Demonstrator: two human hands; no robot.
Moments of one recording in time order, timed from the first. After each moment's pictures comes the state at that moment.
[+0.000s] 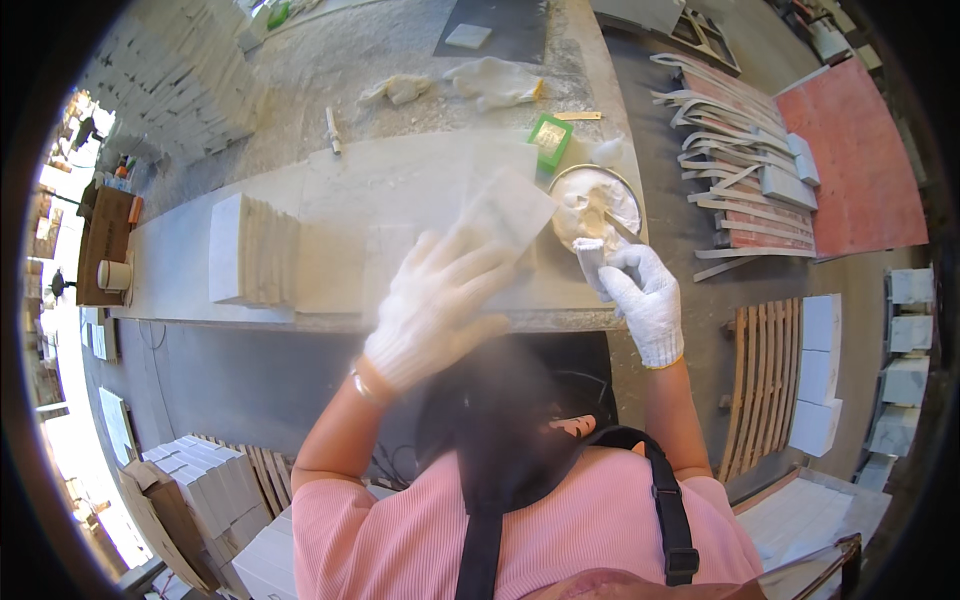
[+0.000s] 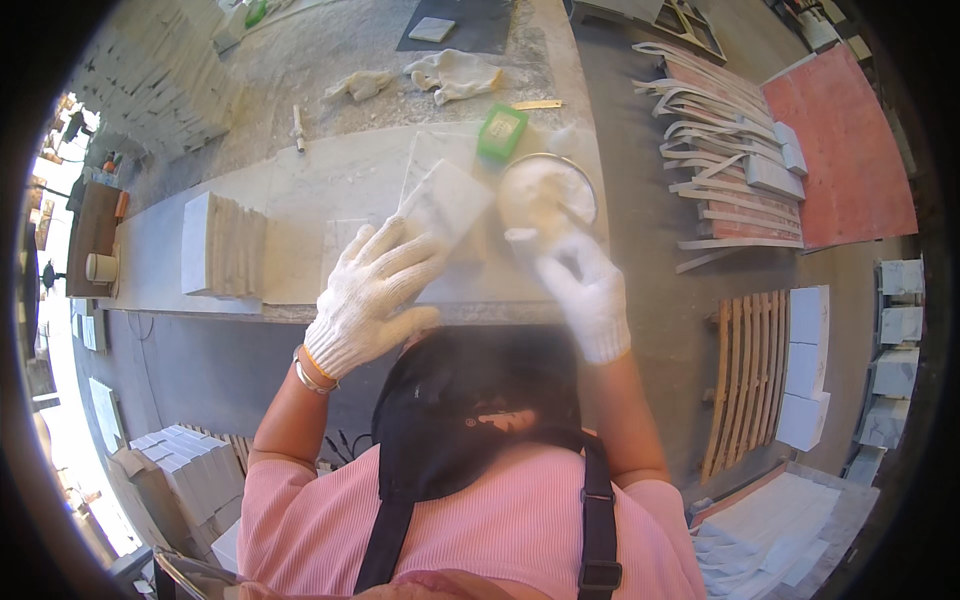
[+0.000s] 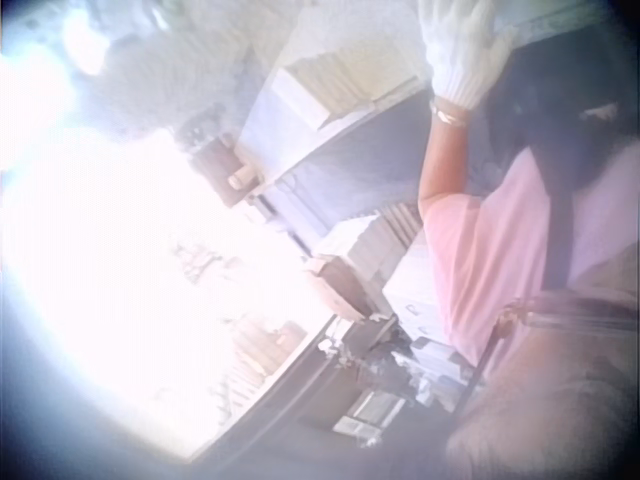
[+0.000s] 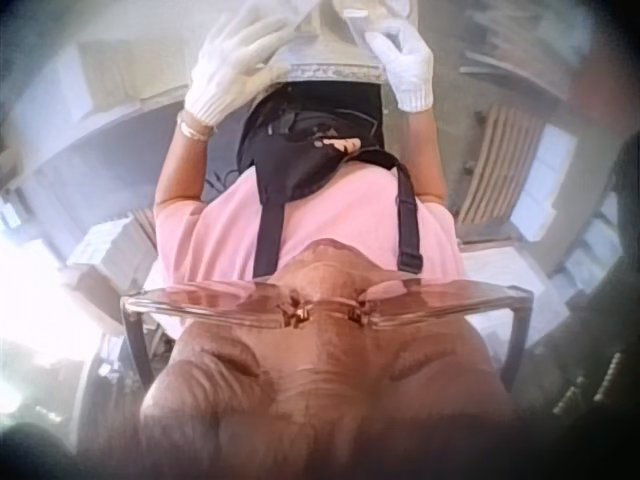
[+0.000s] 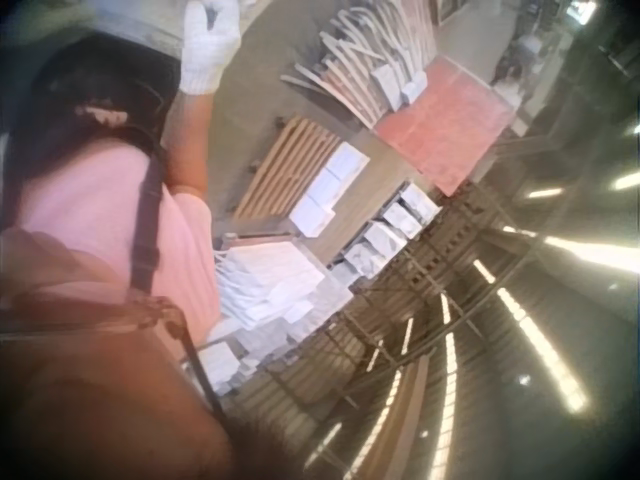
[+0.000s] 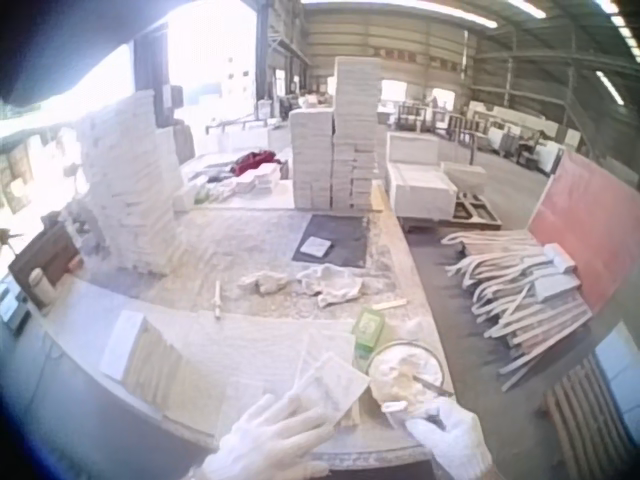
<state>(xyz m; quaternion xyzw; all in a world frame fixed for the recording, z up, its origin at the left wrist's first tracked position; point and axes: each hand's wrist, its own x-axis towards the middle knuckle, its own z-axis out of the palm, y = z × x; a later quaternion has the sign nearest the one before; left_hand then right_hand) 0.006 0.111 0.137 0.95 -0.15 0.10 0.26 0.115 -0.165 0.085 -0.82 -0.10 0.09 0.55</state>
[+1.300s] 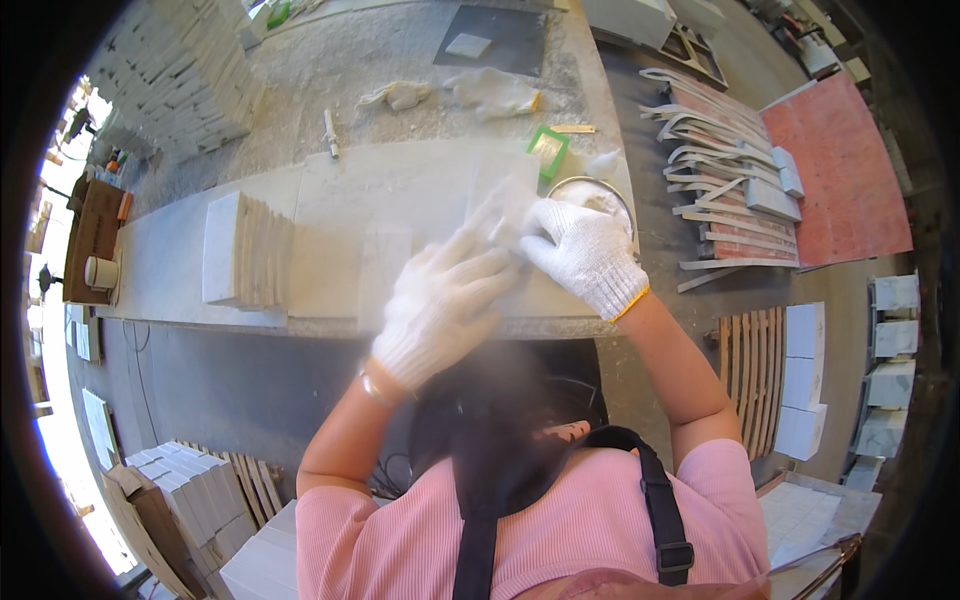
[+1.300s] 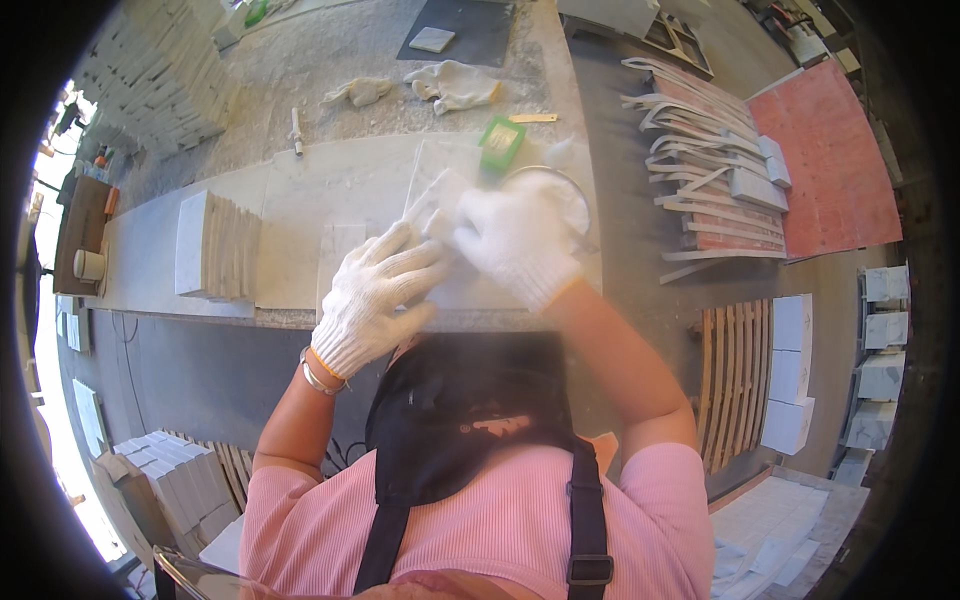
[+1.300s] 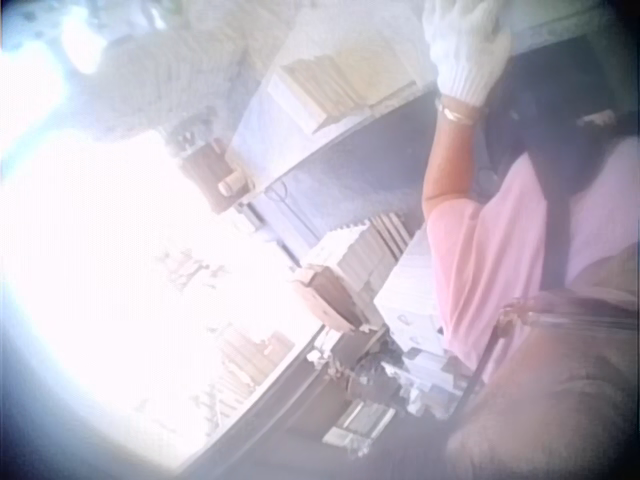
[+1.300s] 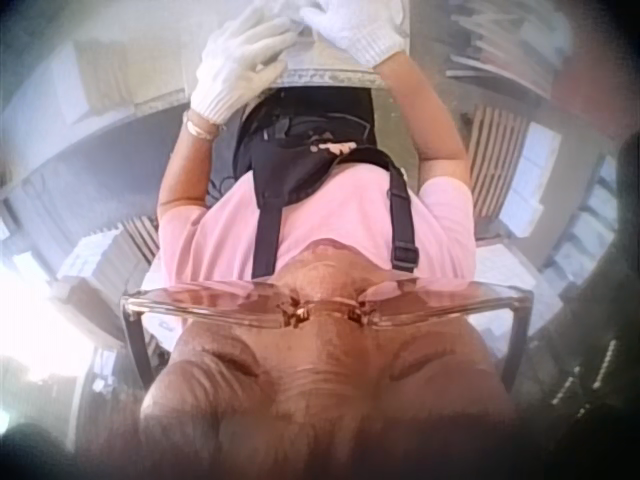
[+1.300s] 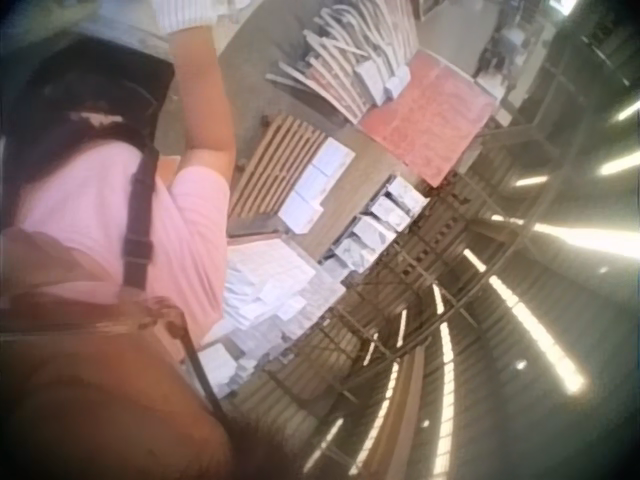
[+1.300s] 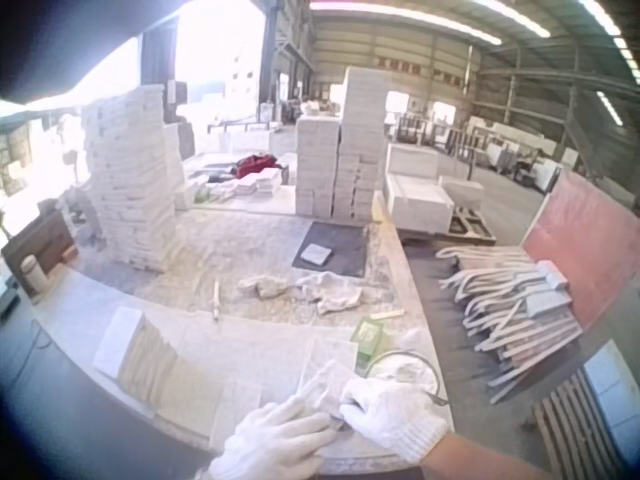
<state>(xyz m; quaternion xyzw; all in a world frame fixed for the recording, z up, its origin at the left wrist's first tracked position) 0.010 0.111 0.129 0.94 -0.13 0.16 0.28 0.165 -0.069 0.131 -0.90 -0.41 0.04 0.15</state>
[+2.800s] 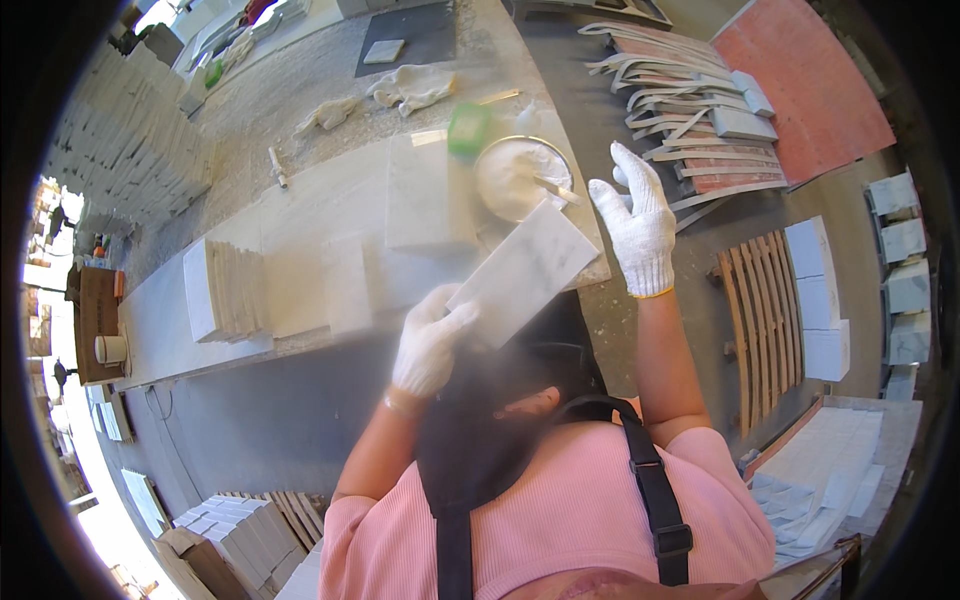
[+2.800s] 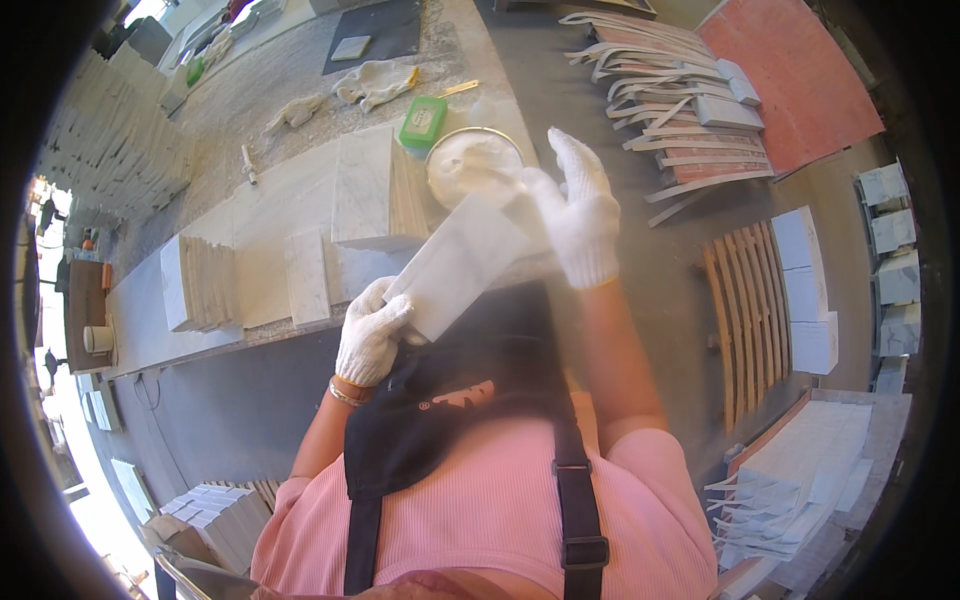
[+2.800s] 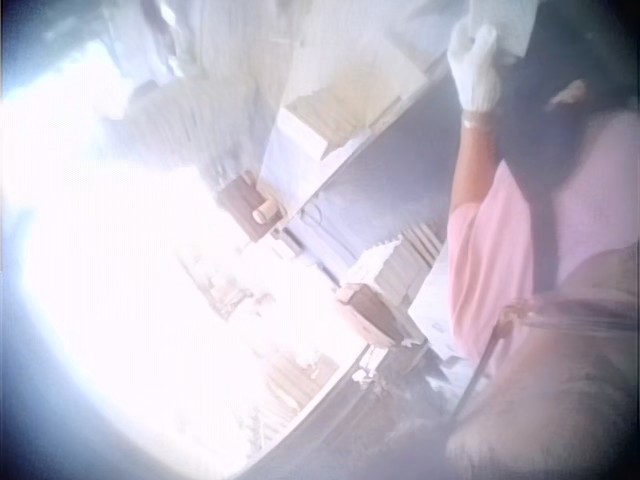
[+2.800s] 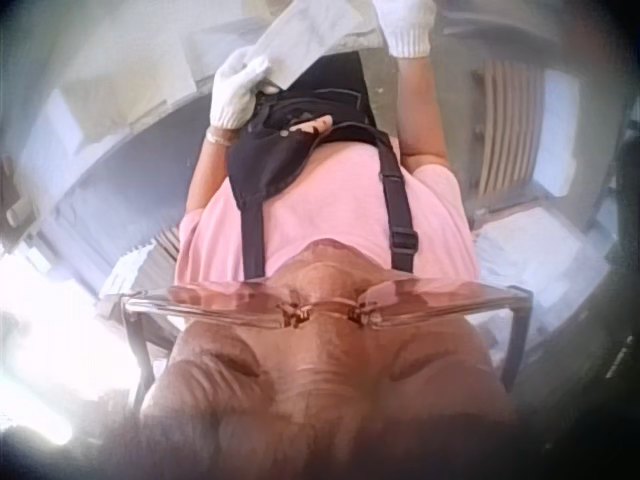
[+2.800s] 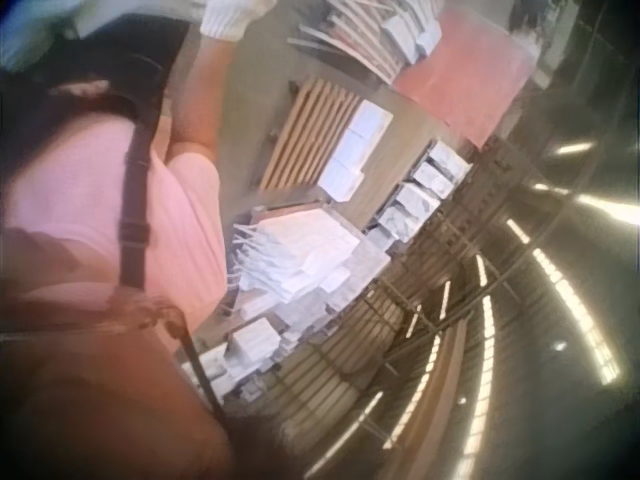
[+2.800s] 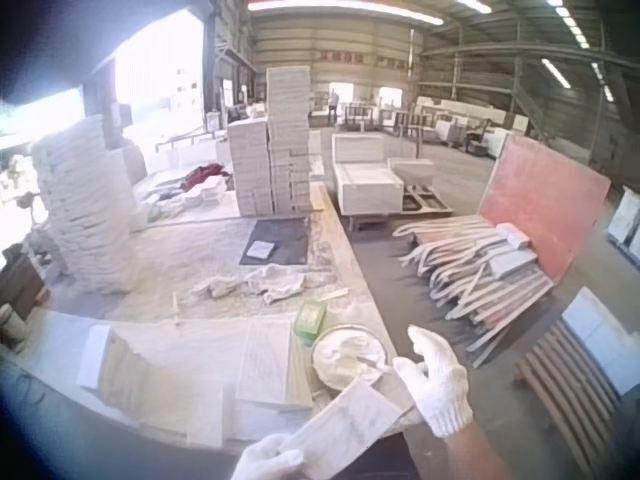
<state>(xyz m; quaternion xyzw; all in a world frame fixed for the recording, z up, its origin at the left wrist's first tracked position) -0.033 0.035 0.076 0.51 0.18 -0.08 0.83 0.136 -0.202 0.103 -0.87 -0.13 -0.19 0.44</state>
